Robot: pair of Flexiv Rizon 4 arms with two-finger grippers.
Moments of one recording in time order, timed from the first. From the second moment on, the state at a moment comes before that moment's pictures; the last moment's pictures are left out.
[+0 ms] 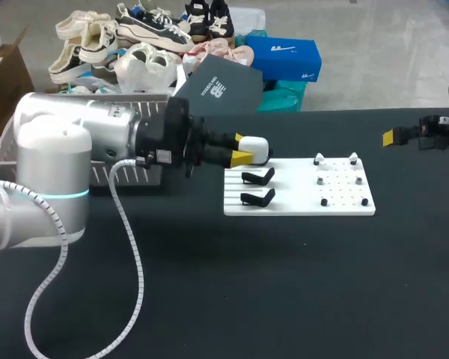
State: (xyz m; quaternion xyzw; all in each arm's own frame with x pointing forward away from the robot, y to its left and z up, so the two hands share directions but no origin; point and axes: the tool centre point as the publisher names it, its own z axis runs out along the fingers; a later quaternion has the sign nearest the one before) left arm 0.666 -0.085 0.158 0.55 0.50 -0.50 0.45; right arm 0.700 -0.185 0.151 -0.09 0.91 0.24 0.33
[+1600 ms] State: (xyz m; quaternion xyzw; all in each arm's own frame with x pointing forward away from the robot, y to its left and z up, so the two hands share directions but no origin) left arm 0.658 -0.127 0.139 0.52 0.52 -0.48 0.48; right arm 0.693 -0.173 0.150 -0.12 0.91 0.24 0.32
